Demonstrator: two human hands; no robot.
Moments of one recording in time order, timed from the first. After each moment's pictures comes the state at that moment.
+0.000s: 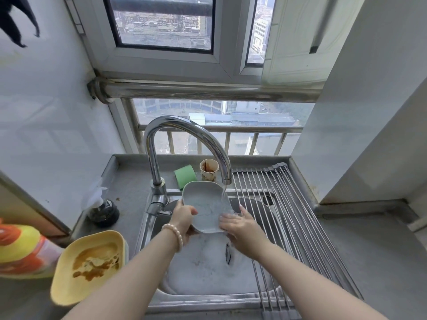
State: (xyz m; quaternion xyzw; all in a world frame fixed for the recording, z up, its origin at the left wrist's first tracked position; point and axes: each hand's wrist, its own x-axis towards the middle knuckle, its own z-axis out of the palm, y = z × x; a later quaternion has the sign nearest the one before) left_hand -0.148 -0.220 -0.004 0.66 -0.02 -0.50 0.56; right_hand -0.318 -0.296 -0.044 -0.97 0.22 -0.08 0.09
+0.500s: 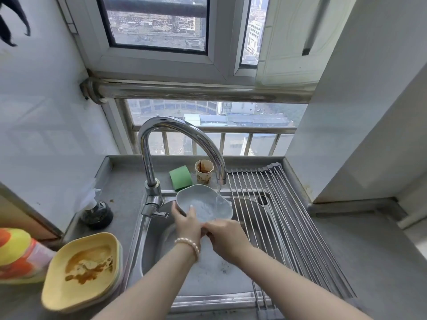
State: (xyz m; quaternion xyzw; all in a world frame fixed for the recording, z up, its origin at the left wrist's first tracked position) left_hand -0.193 -0.221 -0.013 0.65 -0.01 -0.36 0.67; right_hand -0.289 -0.262 -0.026 -0.95 0.20 -0.18 0.16
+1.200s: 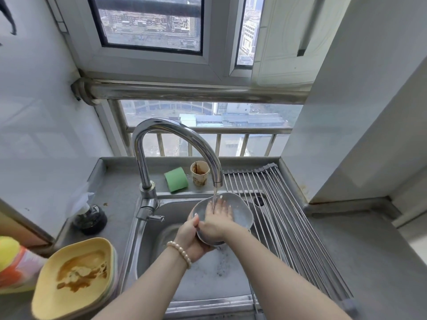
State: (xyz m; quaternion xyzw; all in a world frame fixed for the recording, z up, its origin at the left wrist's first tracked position) left_hand -0.190 -0.223 -0.022 0.36 0.11 -0.68 0.63; right_hand -0.249 -0.284 -0.001 -0.84 0.45 0.20 0.23
